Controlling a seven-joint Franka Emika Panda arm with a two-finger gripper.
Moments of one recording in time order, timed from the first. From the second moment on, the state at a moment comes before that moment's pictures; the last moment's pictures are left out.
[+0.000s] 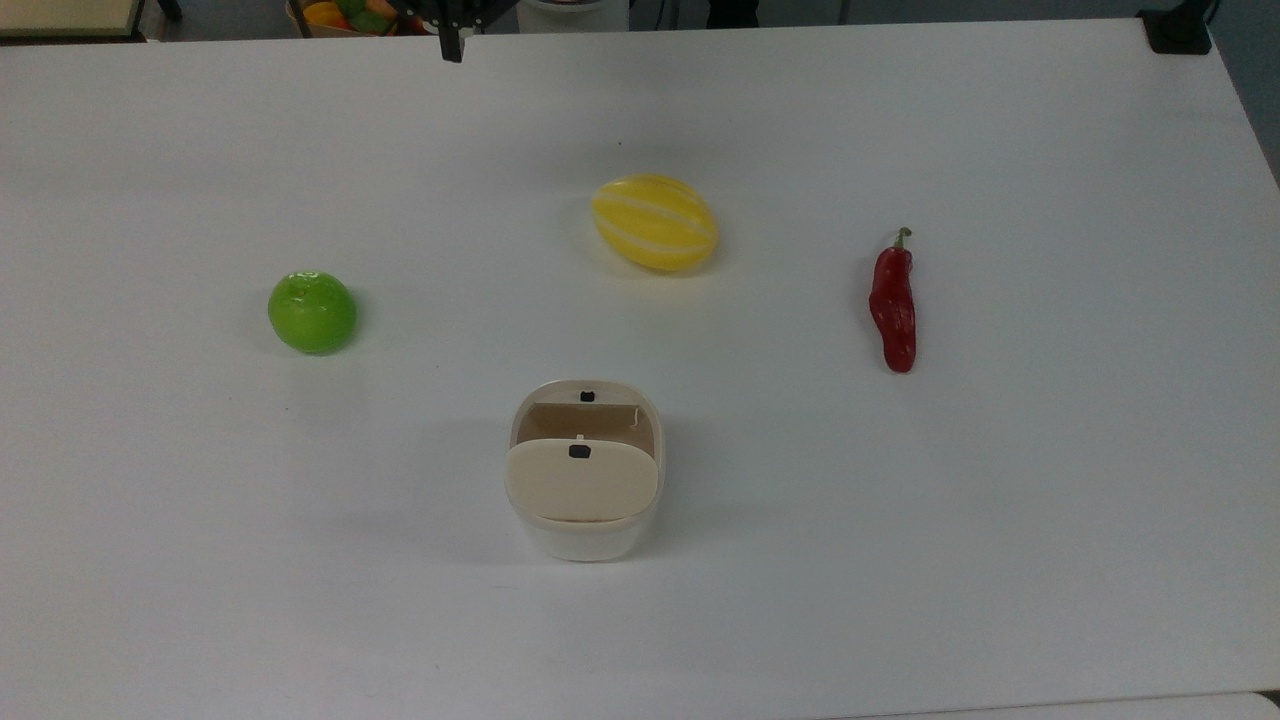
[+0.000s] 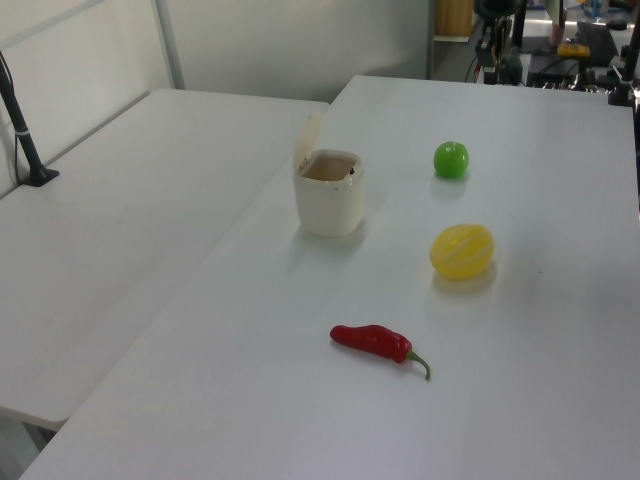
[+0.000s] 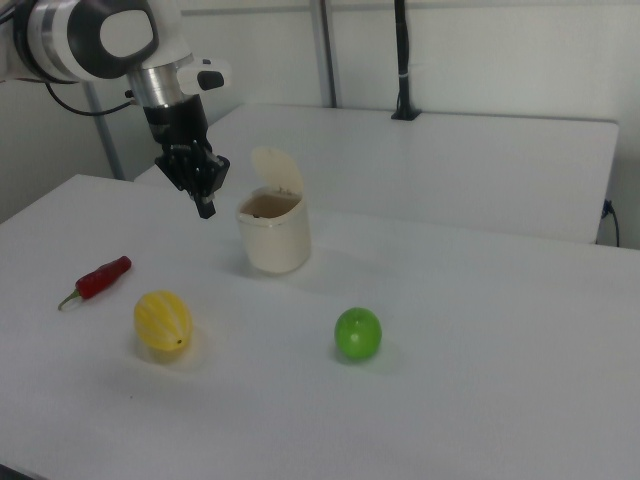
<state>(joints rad) 0.03 0.03 -0.01 -1.61 -0.09 1.64 0.05</state>
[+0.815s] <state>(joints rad) 0.03 0.13 0.00 -1.58 -0.06 2.11 0.05</state>
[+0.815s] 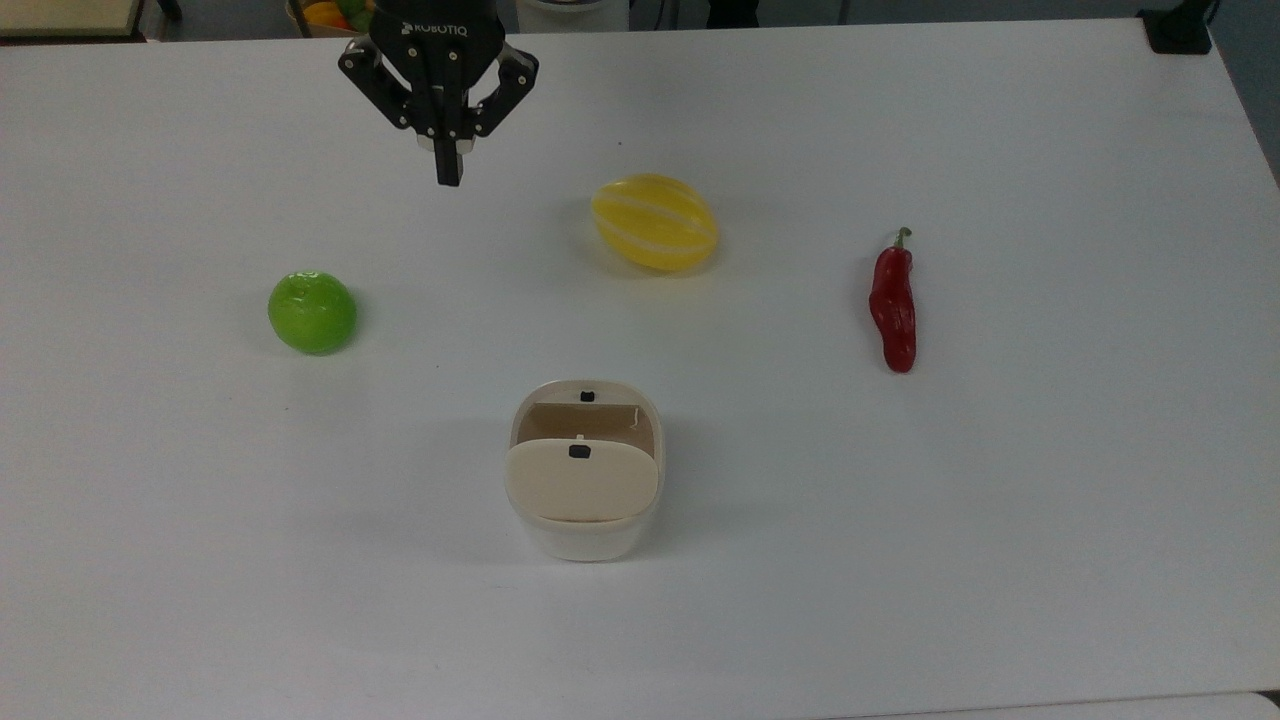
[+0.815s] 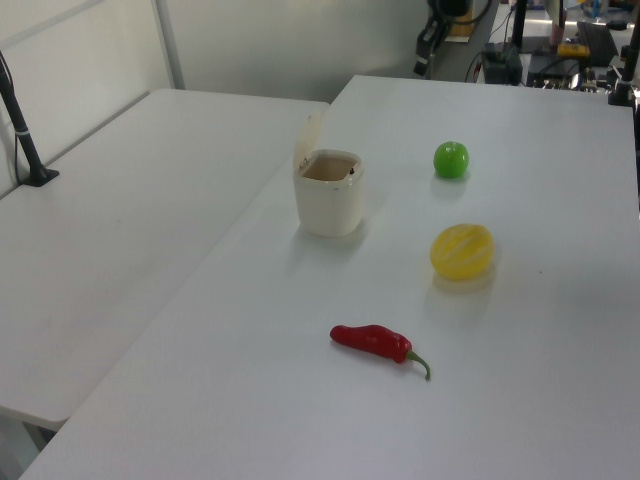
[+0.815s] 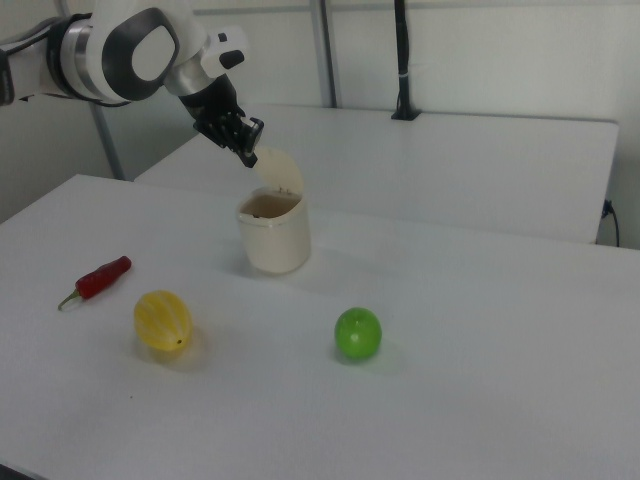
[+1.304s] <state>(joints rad) 0.04 0.26 0.00 -1.52 -0.02 2.47 0.05</state>
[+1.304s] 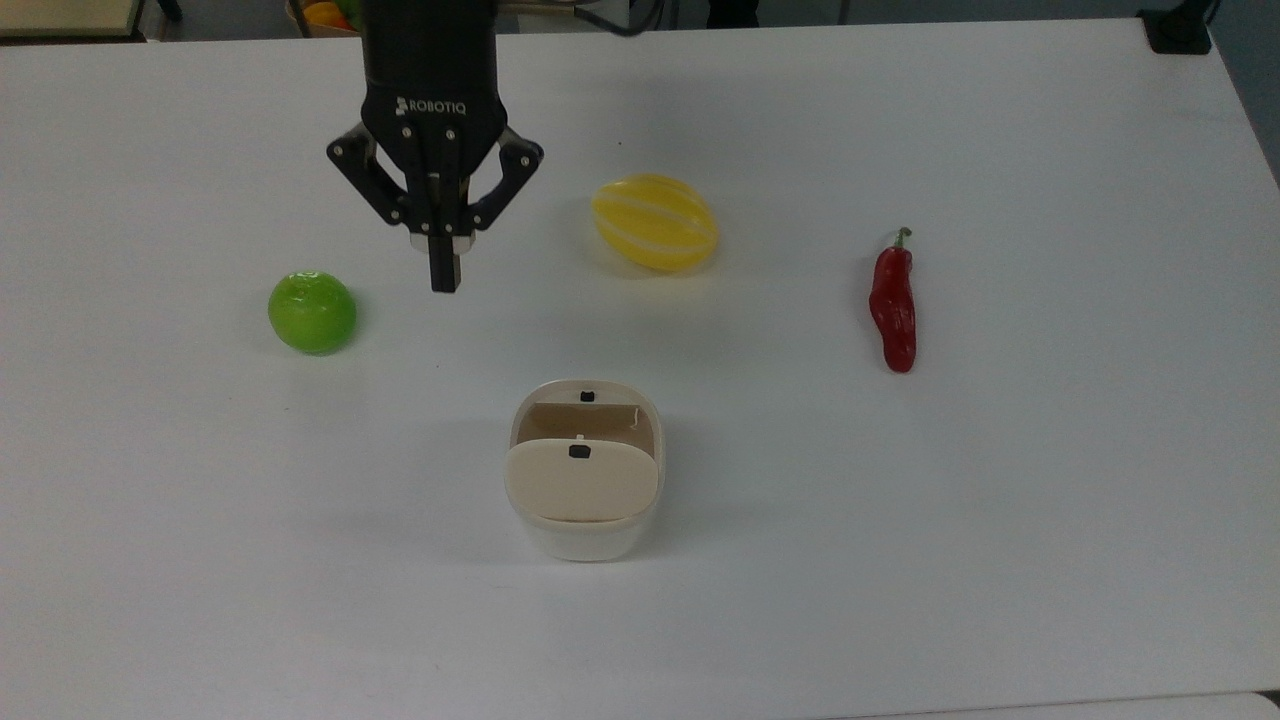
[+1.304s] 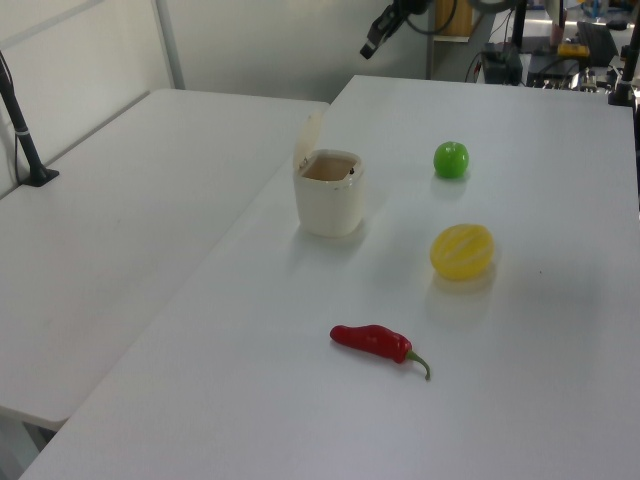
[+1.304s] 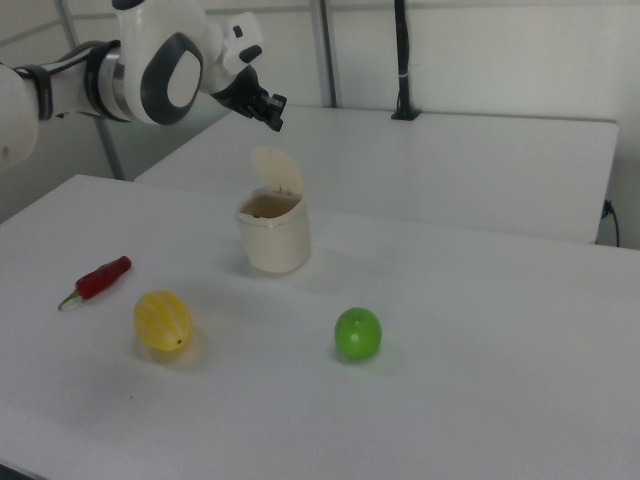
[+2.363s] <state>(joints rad) 0.11 0.54 0.00 -1.43 -0.02 2.92 0.05</state>
